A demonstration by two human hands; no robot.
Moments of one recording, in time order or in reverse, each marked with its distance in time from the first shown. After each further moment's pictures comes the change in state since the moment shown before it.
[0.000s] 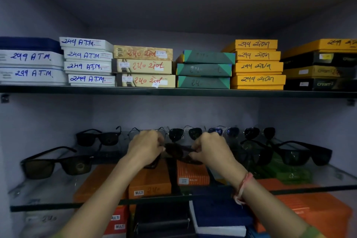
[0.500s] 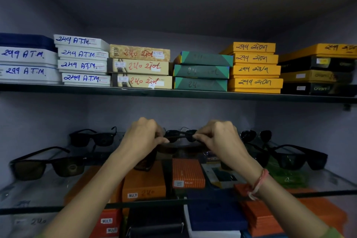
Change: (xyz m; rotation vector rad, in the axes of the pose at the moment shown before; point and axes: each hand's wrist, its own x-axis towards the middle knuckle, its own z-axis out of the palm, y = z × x) left_hand 0.000 0.015 -0.025 0.057 0.153 0.161; right_hand 0.003 0.017 -0.033 0.045 0.268 -0.136
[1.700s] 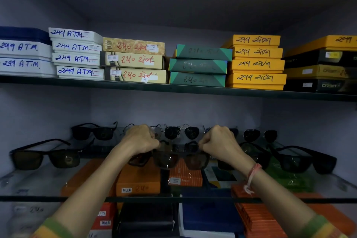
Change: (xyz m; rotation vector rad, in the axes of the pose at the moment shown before) left_hand 0.016 -0.010 0.029 -0.132 -0.290 -0.338; right_hand 0.012 0.040 0.027 0.069 -0.293 0.161
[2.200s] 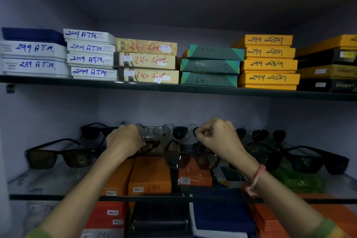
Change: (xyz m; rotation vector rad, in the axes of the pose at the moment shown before) left_hand -0.008 -0.045 -0.019 0.233 0.178 -0.150; right_hand -0.003 -0.030 0.005 0.060 0.201 -0.135
